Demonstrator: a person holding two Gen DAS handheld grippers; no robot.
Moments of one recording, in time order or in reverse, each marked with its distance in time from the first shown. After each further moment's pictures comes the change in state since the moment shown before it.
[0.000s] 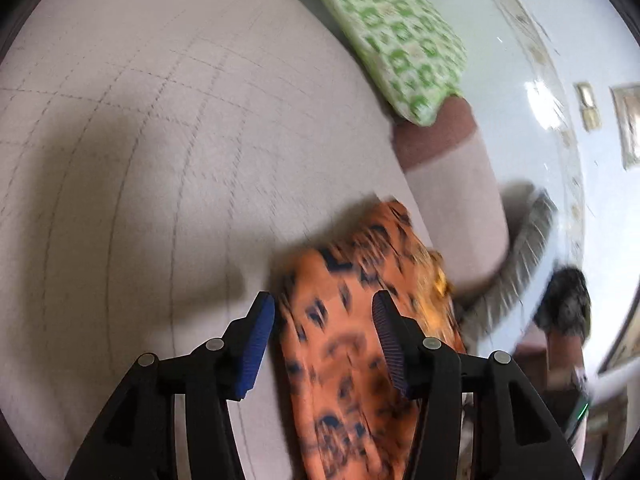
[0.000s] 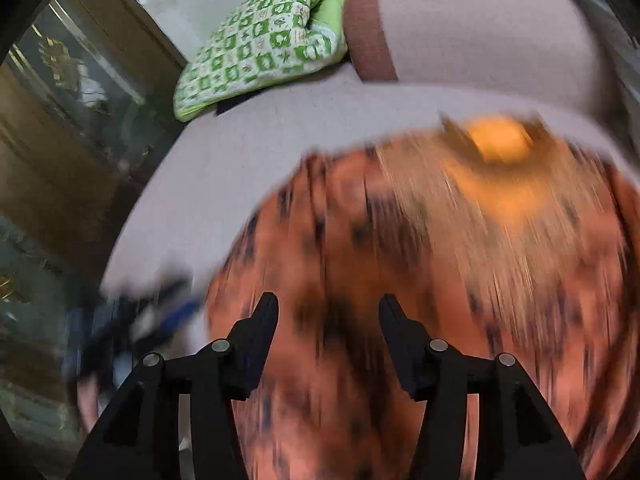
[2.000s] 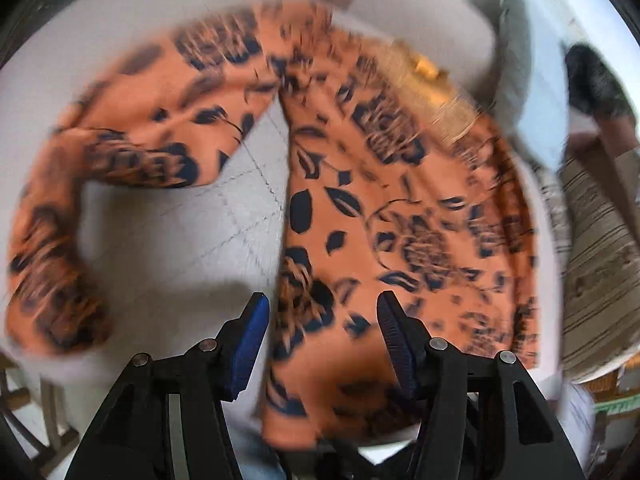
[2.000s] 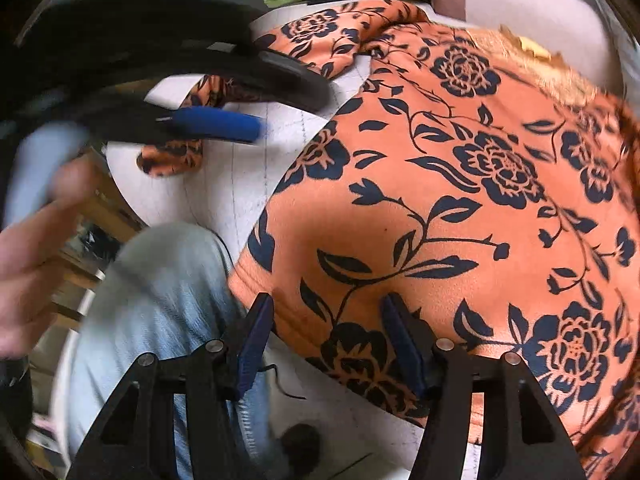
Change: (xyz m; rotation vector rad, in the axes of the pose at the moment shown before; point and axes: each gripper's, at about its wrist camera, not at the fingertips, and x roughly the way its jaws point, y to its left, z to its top) left arm -0.031 -0.090 -0.152 0.495 0.335 0.299; right arm -0.023 0.076 -0.245 -0.321 0.079 -0.116
